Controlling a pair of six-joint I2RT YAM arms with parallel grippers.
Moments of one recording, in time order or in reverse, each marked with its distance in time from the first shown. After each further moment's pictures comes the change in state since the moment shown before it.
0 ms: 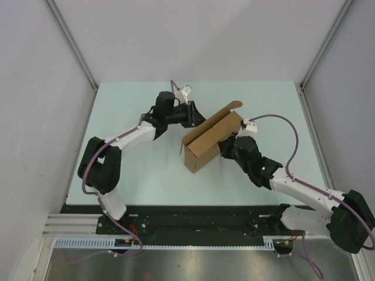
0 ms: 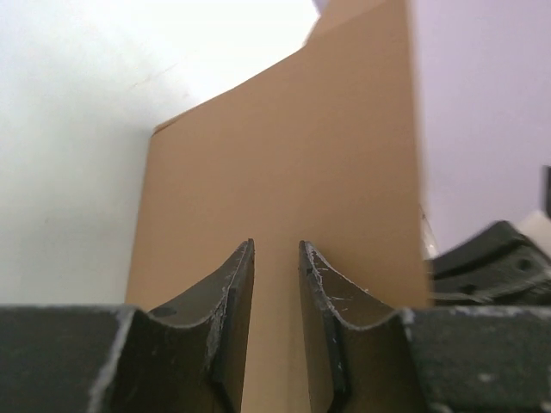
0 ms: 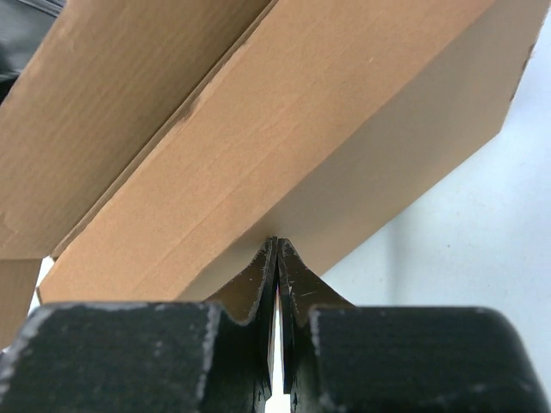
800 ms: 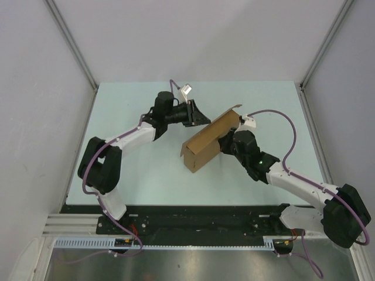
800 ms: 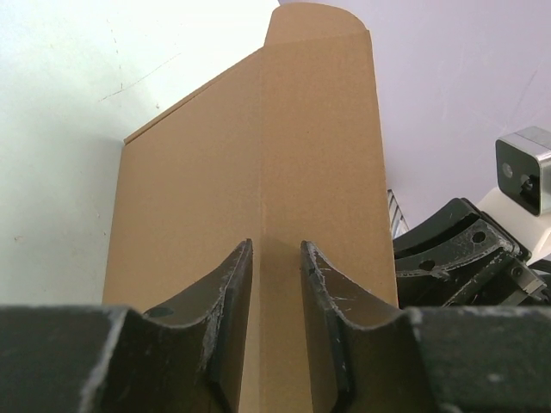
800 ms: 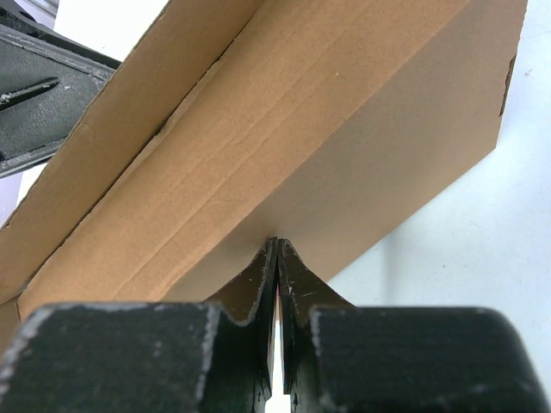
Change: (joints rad) left arm -0.003 0.000 -0.012 0.098 0.052 -0.056; right arm -0.055 0.074 0.048 0.013 -0.043 -0.025
